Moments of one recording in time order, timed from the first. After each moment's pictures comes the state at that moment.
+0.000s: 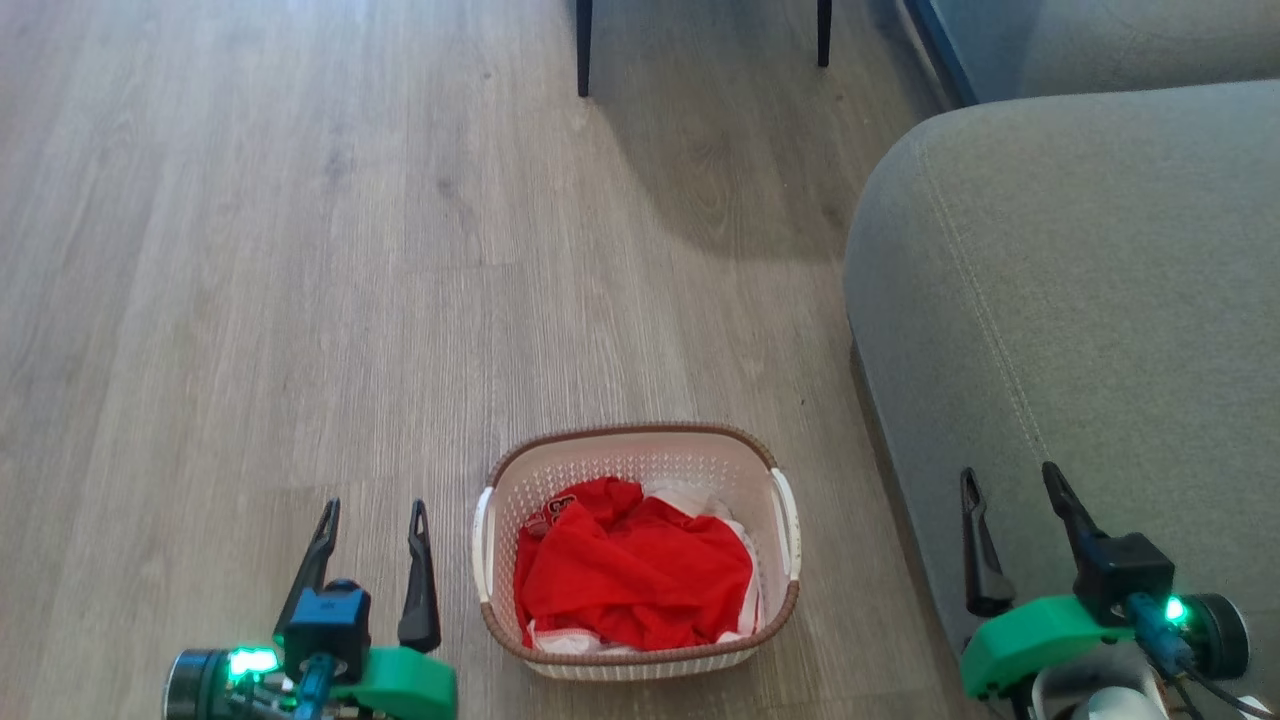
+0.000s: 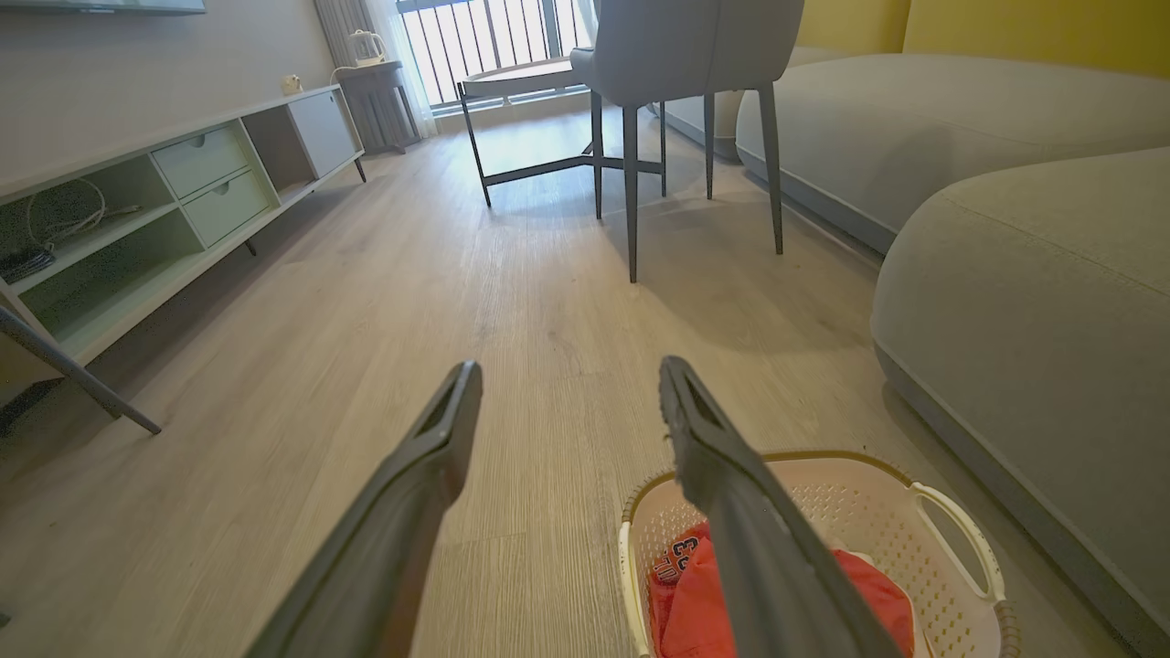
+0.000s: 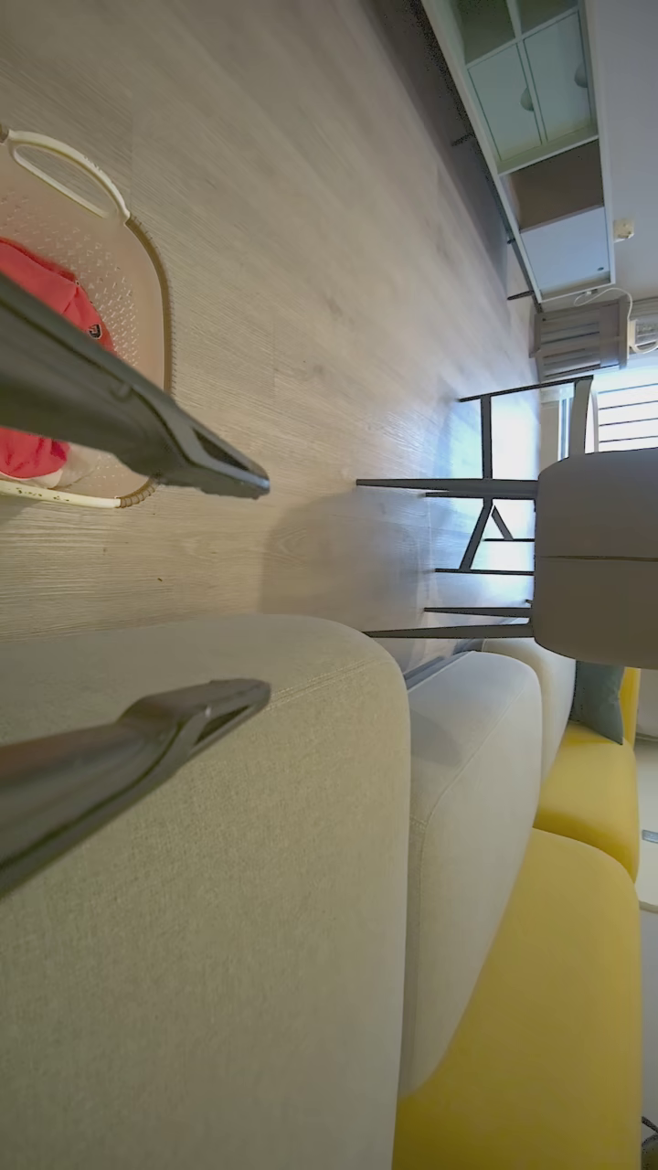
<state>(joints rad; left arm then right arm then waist) 0.11 0.11 -0.25 0.13 -0.05 0.19 -0.25 0.05 -0.04 0.04 0.17 0.07 0.13 -0.25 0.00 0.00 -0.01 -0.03</state>
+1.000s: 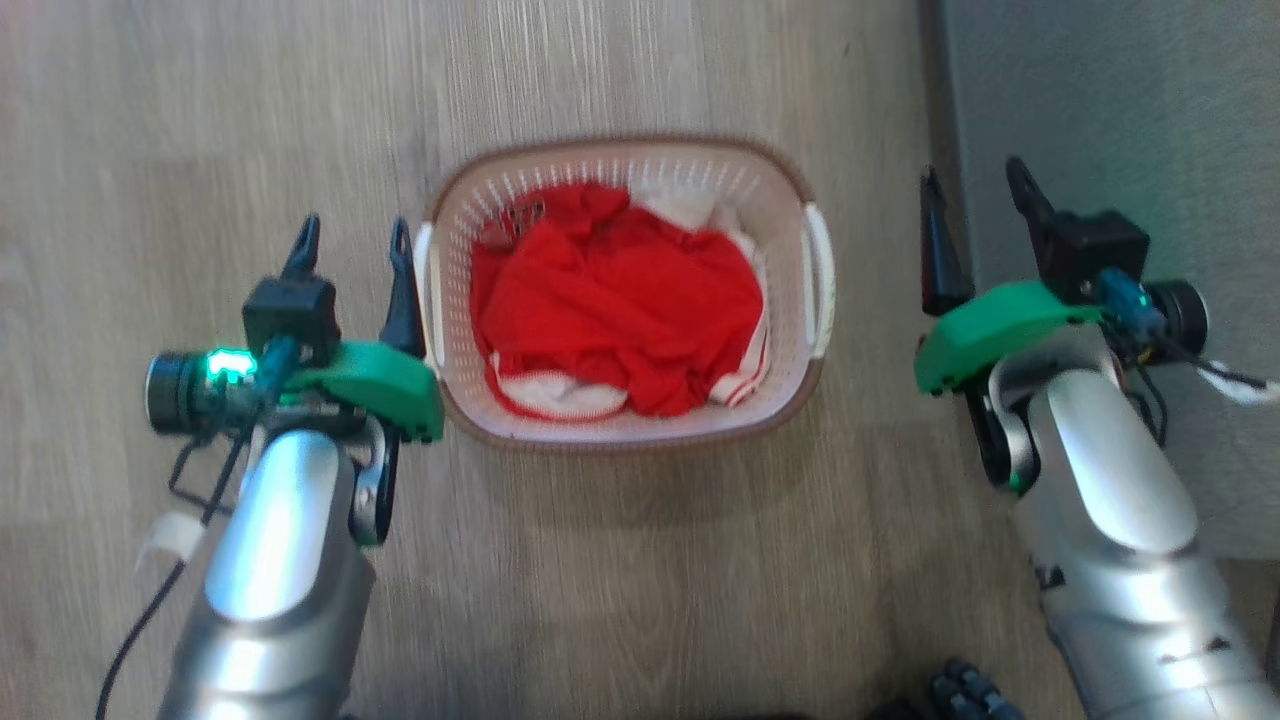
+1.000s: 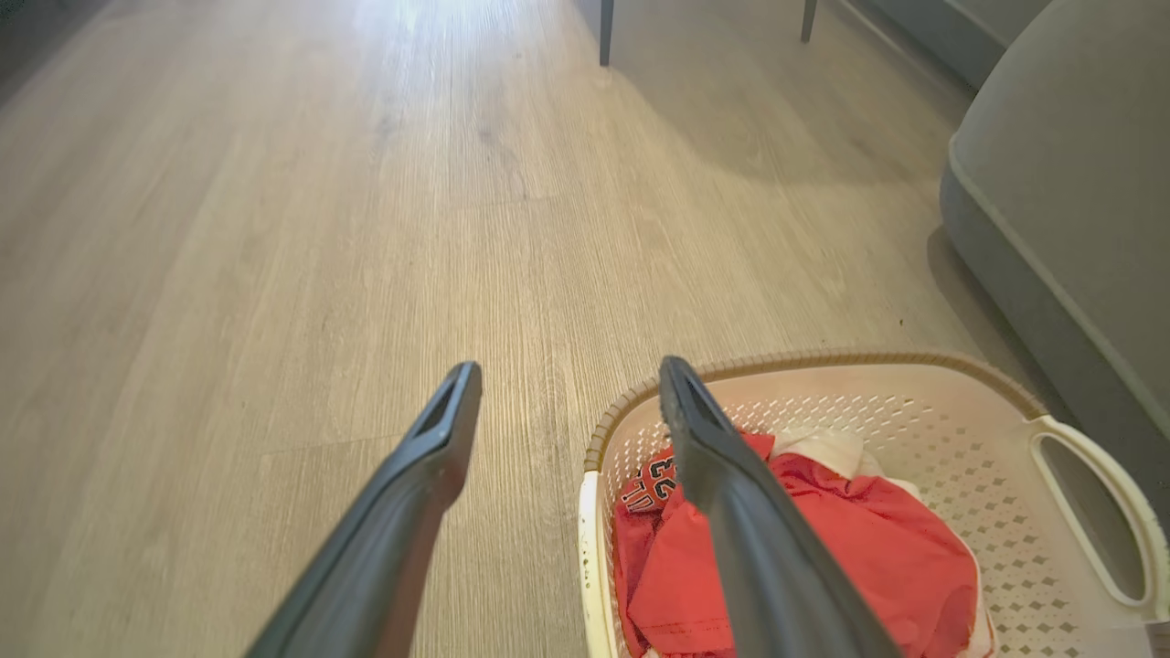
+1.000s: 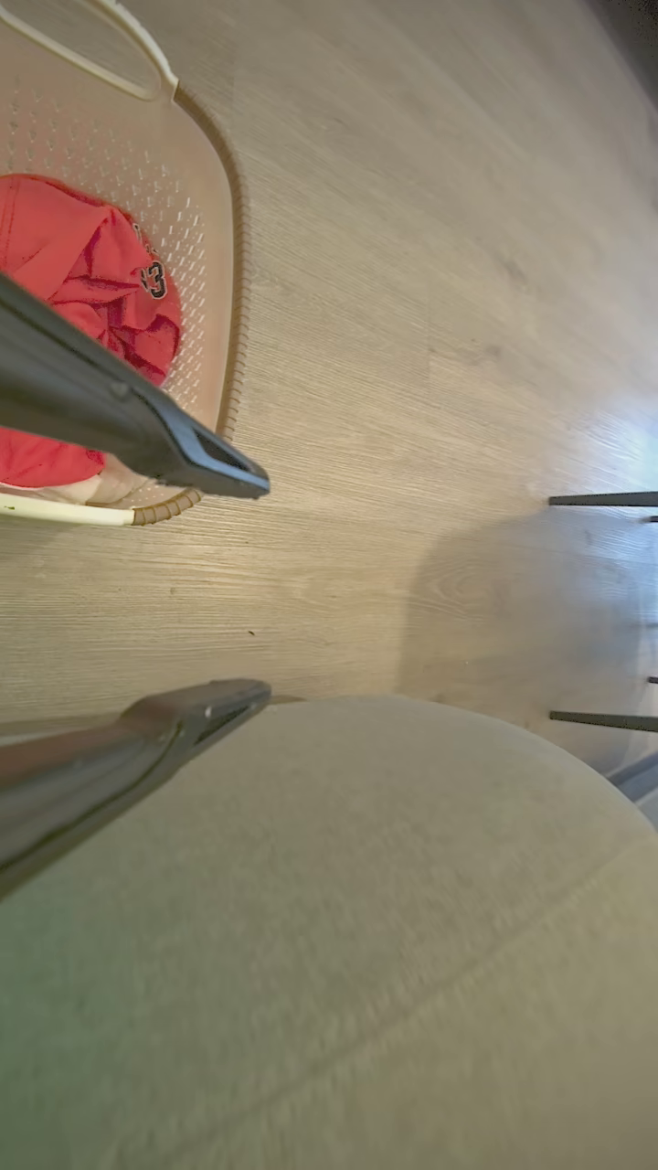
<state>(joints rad) -0.44 0.05 -0.18 0.50 -0.10 0.07 -0.25 -0.53 -0.05 0.12 0.51 0.14 0.13 -0.25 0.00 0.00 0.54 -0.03</state>
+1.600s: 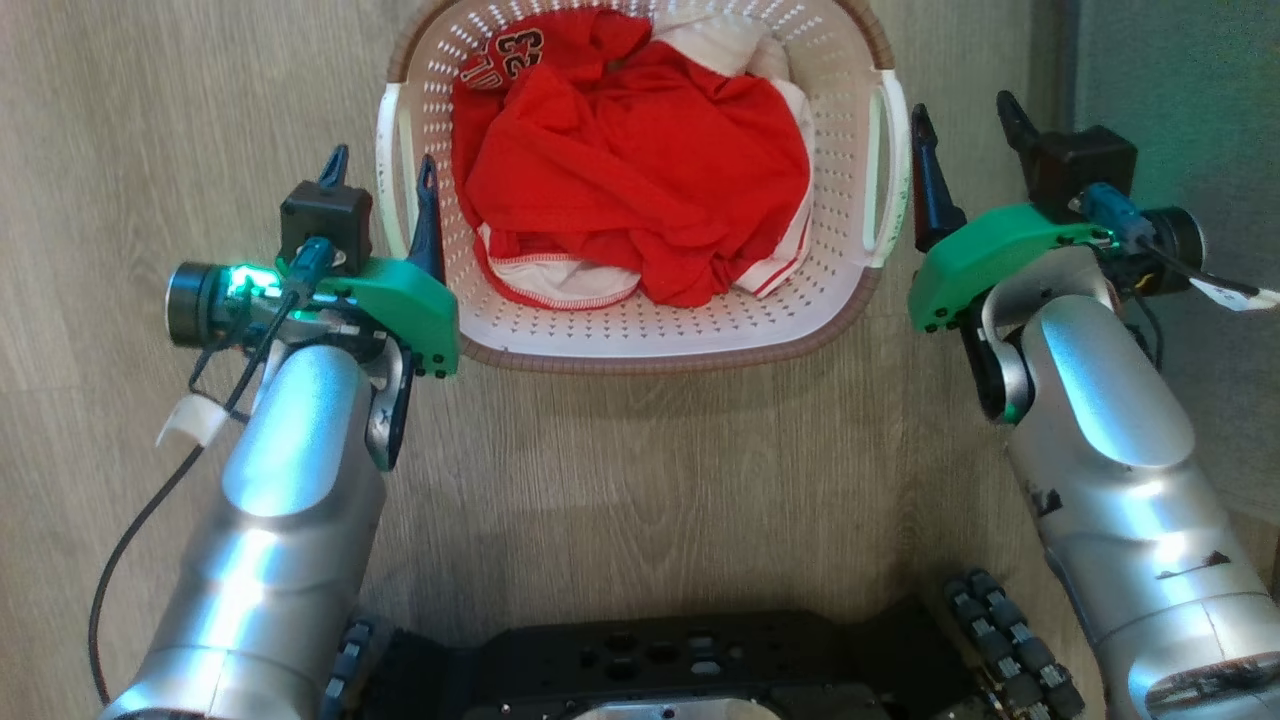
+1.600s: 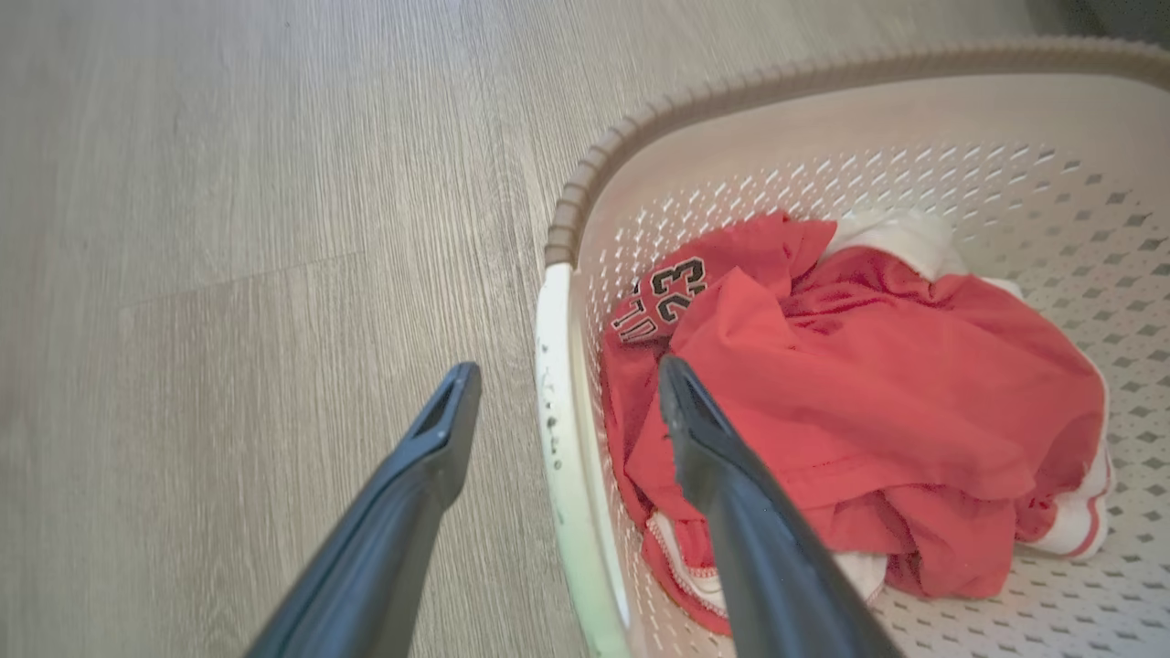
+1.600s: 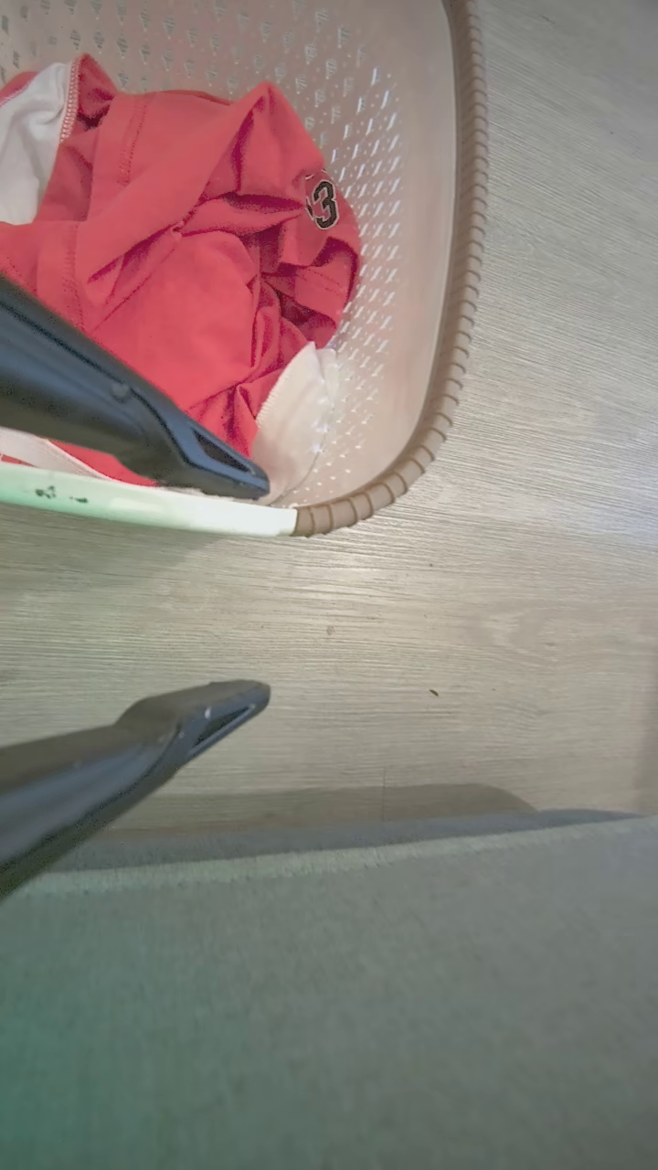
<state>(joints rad) -0.69 0.03 -0.25 0.77 -0.09 0.04 -0.26 -0.73 -0.06 0.17 0.71 0.17 0.13 -0.25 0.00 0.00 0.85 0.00</state>
